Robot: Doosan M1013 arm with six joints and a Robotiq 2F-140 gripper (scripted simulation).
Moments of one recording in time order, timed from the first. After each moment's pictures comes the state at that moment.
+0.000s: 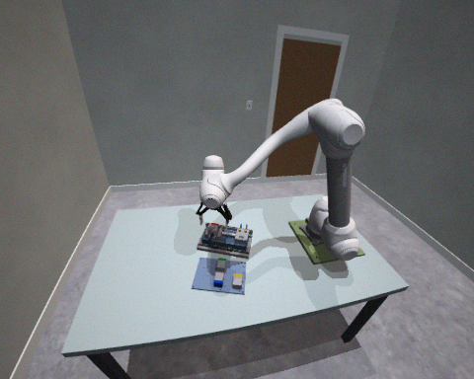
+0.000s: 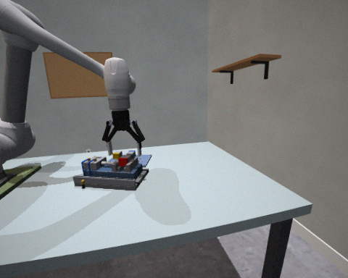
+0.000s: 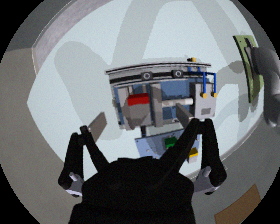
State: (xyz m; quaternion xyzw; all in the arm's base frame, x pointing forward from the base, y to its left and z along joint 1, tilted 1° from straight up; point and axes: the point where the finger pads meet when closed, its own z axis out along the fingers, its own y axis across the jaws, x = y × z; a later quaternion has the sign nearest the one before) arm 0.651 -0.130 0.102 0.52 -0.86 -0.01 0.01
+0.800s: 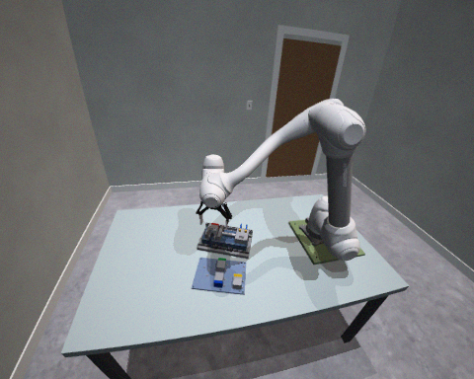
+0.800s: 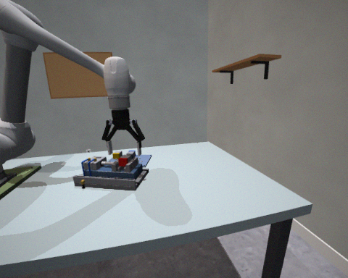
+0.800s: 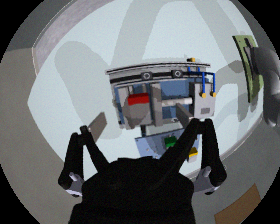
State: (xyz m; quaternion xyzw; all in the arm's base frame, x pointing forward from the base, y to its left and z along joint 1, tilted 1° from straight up) arm 0.651 -0.130 0.105 0.52 -0.86 -0.01 0.01
